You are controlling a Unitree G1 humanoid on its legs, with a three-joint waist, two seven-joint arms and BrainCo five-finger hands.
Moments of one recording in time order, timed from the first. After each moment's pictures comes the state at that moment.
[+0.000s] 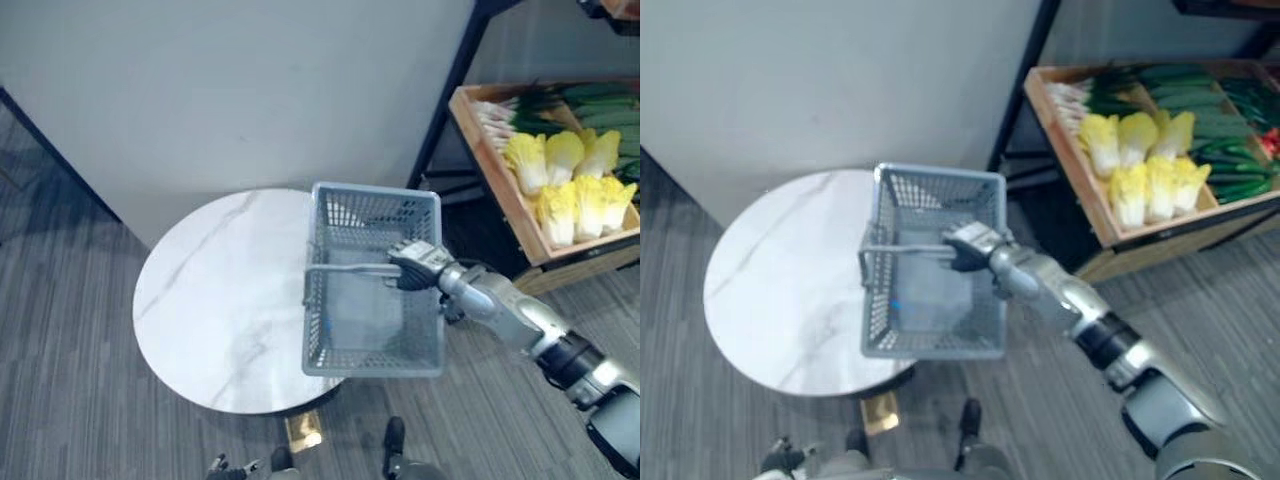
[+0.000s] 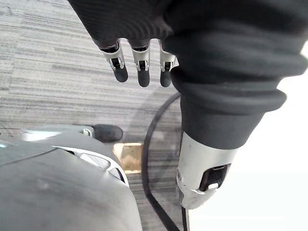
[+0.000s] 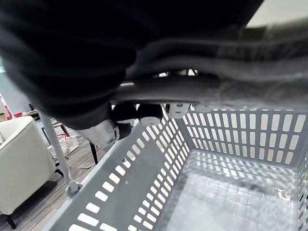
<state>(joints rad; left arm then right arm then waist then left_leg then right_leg) 0.11 0.16 0.23 1.12 -0.14 -0.14 0.13 -0.59 -0.69 0.65 0.18 -0.47 -0.24 0.08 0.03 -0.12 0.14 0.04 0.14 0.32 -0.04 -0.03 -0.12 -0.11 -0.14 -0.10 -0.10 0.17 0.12</state>
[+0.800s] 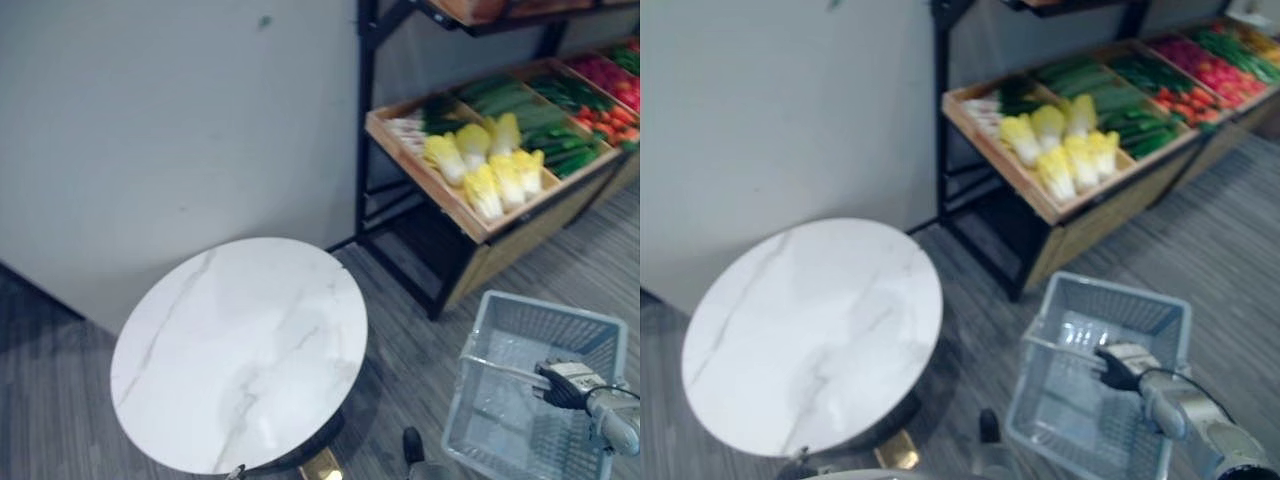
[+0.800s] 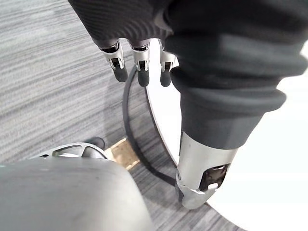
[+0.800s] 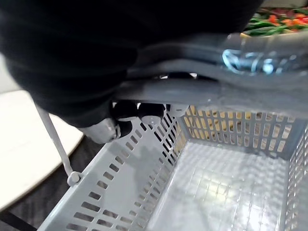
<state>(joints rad) 0.15 0.19 0.04 1.14 -0.06 -0.14 0.11 0.19 -0.85 0.16 0.46 -0.76 -0.27 -0.06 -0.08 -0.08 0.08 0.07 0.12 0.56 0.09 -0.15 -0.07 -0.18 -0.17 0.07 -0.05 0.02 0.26</state>
